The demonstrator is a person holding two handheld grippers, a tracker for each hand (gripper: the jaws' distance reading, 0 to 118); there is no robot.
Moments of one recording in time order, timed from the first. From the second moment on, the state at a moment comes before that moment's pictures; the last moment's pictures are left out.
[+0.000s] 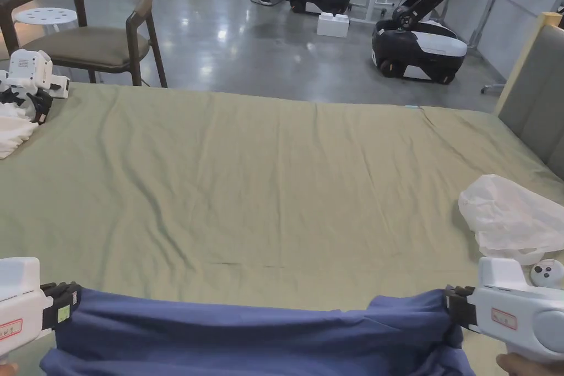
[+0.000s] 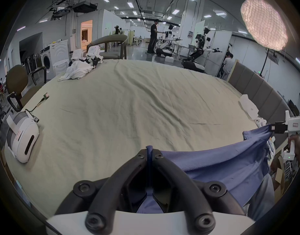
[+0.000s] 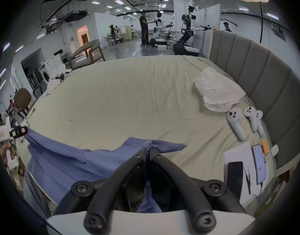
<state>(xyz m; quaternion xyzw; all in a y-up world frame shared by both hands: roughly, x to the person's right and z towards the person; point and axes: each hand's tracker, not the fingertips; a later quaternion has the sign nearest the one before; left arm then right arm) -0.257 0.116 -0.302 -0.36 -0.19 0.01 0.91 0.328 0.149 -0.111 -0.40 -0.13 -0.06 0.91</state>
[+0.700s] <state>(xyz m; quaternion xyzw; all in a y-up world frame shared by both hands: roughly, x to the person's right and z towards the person) -0.281 0.063 -0.189 -0.44 -0.19 -0.09 0.87 0.282 0.085 -0.003 -0.54 -0.15 0.00 0.83</state>
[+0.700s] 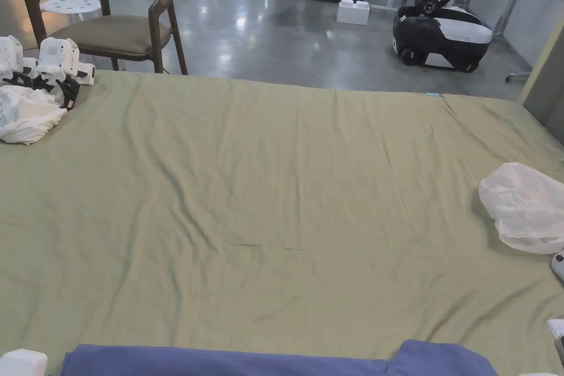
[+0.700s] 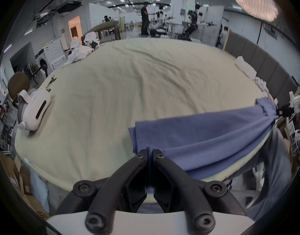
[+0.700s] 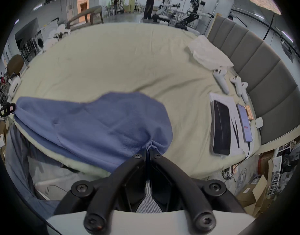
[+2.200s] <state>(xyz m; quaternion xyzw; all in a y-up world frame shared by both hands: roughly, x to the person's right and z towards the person) -0.176 0.199 -0.231 -0.03 -0.07 -0.04 1.00 0.135 0.209 -0.138 -0.03 -0.18 0.01 0.98</state>
